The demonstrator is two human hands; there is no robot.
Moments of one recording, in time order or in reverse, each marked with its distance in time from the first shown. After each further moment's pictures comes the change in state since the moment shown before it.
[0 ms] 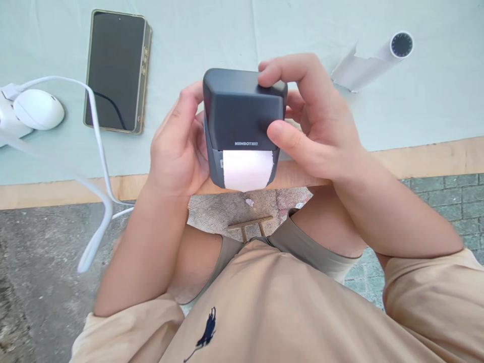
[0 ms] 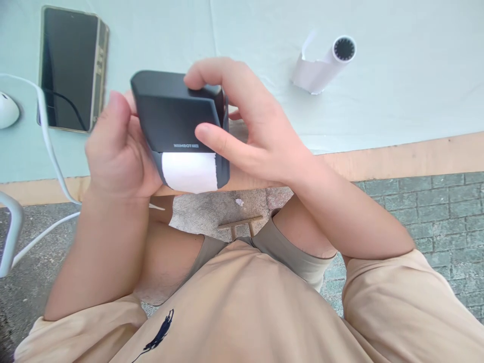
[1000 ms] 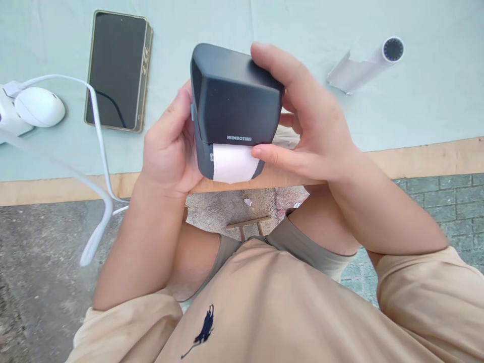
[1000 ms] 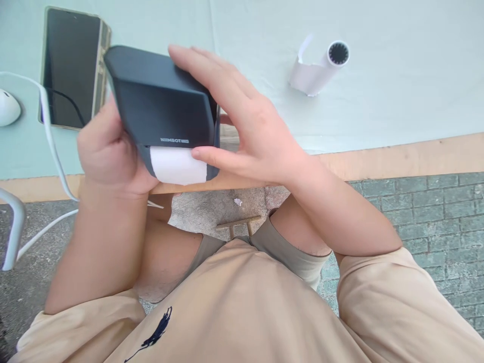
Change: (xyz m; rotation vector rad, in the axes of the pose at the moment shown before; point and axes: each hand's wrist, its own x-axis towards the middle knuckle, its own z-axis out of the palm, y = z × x) left_hand 0.004 0.010 -0.002 -0.050 -0.064 0.008; right_hand 0.003 -0.002 -0.005 -0.228 -0.115 -0.093
